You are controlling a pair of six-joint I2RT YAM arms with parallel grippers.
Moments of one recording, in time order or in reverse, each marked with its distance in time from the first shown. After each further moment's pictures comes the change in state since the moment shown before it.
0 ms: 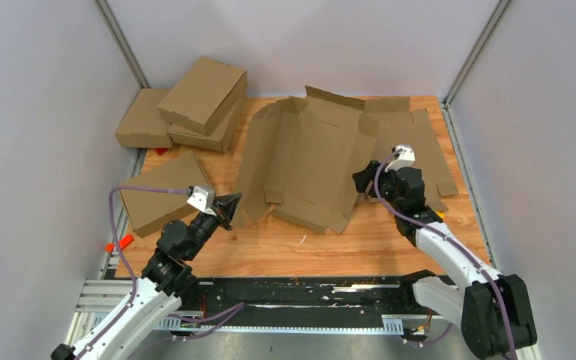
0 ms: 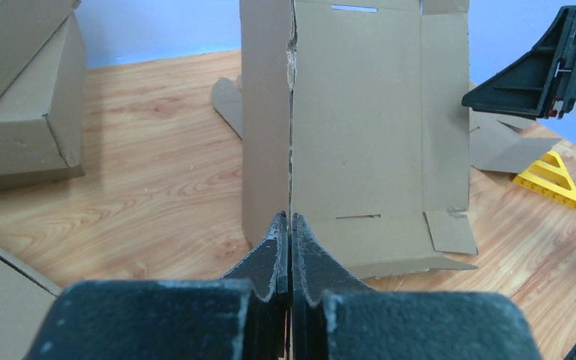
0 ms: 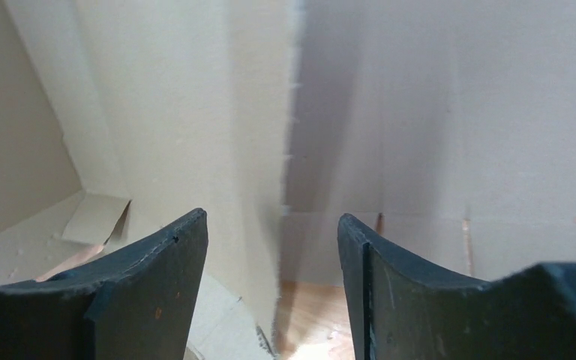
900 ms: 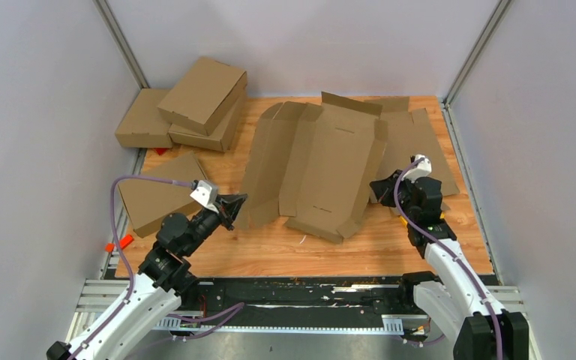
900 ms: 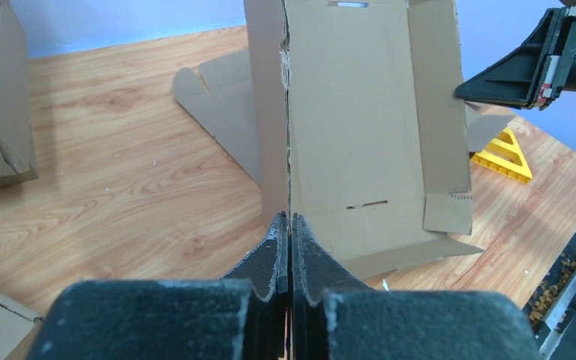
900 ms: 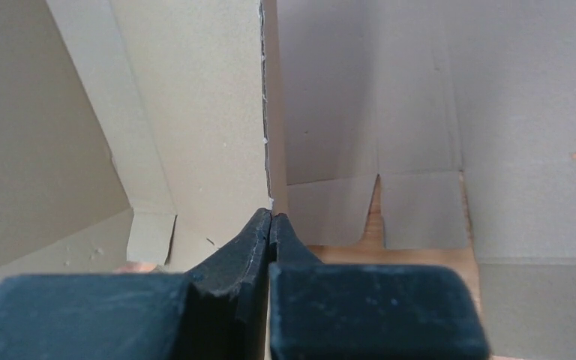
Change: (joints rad) left arm 0.000 0.063 0.093 -0.084 0.097 -0.026; right arm -0.185 -0.186 -0.070 -0.126 -0.160 0.112
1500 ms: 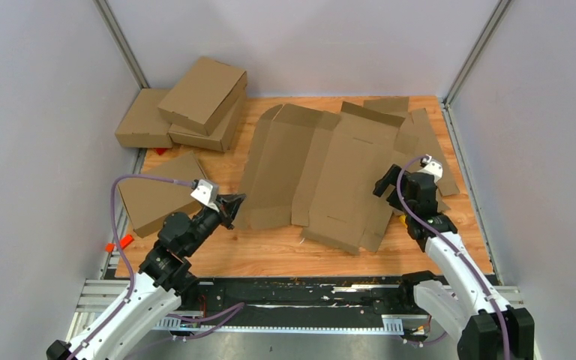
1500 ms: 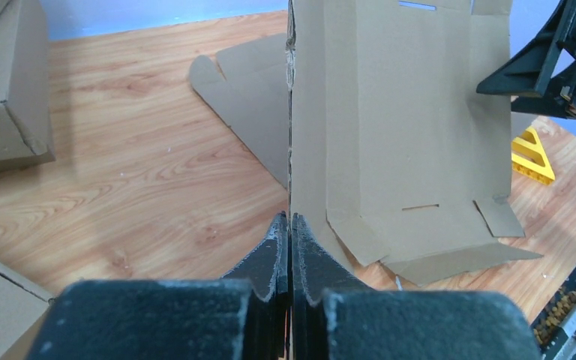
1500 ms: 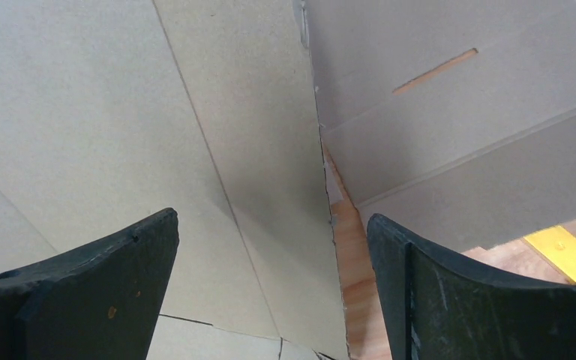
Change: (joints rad) left arm 0.000 0.001 0.000 -0.022 -0.053 0.001; right arm 0.061 0.035 0.108 -0.301 0.415 0.058
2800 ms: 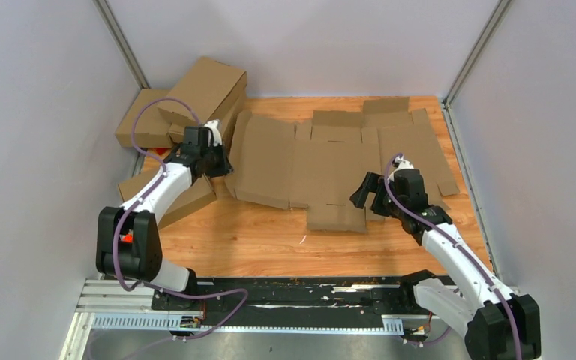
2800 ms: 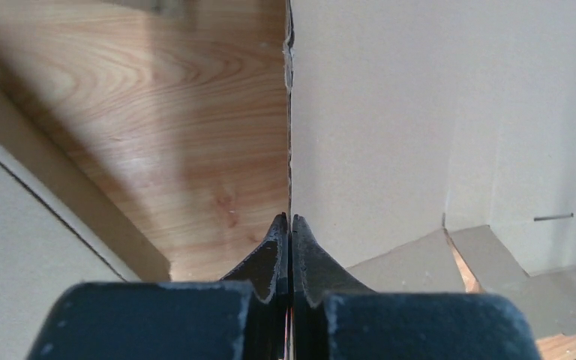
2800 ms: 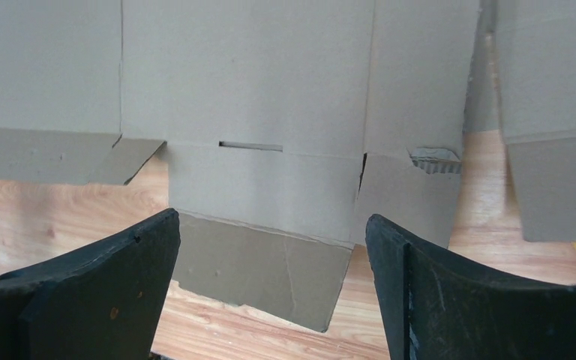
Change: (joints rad) left arm 0.452 1.107 0.702 -0.430 0.204 -0.114; right arm 0.100 0.067 0.065 -0.119 -0.334 -0.030
